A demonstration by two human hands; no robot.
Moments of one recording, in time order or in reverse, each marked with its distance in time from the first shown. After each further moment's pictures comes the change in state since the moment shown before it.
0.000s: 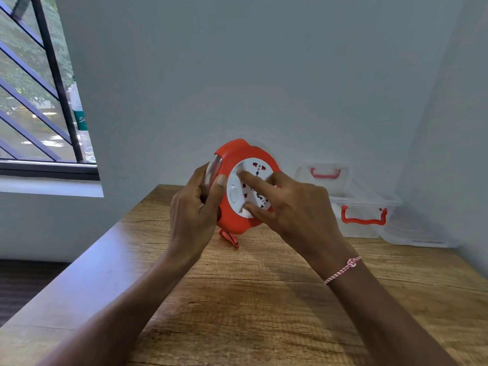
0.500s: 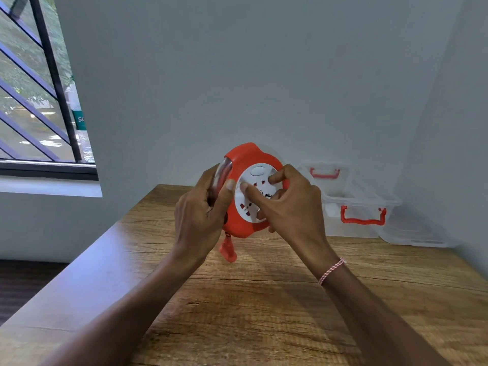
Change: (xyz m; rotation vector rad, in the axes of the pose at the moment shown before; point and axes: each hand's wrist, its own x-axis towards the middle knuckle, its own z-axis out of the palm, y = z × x) left_hand -0.005 -0.002 0.008 0.024 -0.036 0.047; right_hand 0.008 -0.013 0.014 0.602 0.122 0.702
